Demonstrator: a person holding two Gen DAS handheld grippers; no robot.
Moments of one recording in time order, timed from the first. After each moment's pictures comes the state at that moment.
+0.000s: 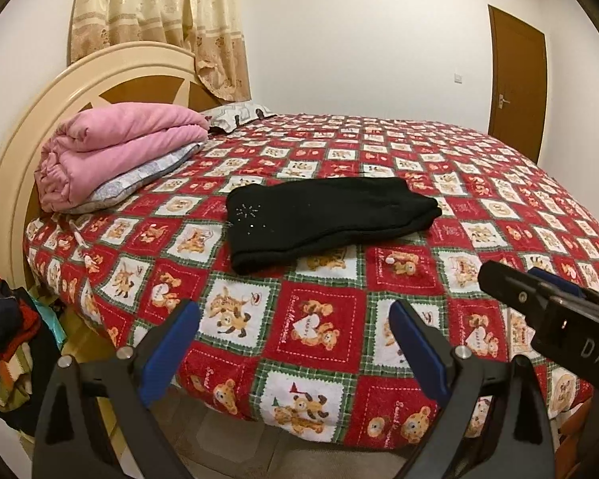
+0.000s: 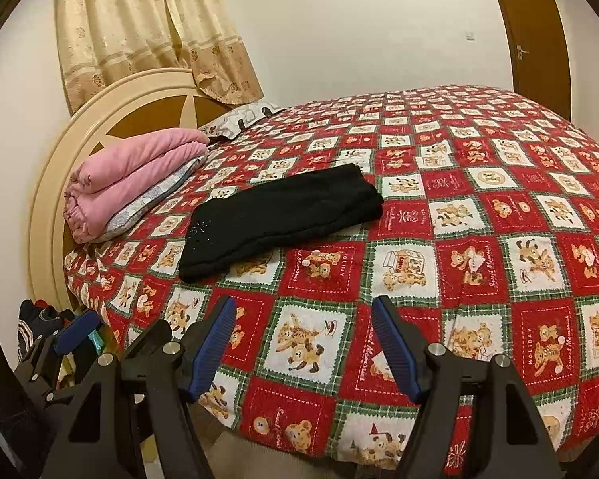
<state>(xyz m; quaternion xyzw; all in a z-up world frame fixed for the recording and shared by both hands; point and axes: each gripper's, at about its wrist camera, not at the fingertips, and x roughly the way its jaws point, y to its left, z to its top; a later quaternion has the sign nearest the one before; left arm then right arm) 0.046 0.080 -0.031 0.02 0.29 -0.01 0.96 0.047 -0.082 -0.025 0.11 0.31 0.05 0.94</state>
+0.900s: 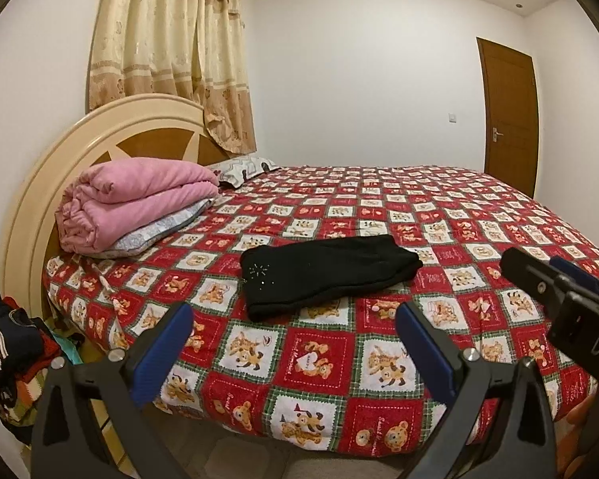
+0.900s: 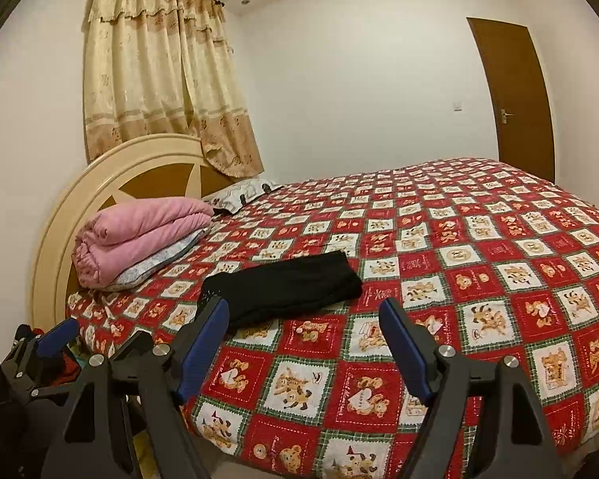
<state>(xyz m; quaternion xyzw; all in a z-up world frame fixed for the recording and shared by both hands) -0.003 0.075 0.019 0.03 0.20 0.00 0.98 -0.021 -0.092 0.030 0.10 0.17 0.02 0.98</state>
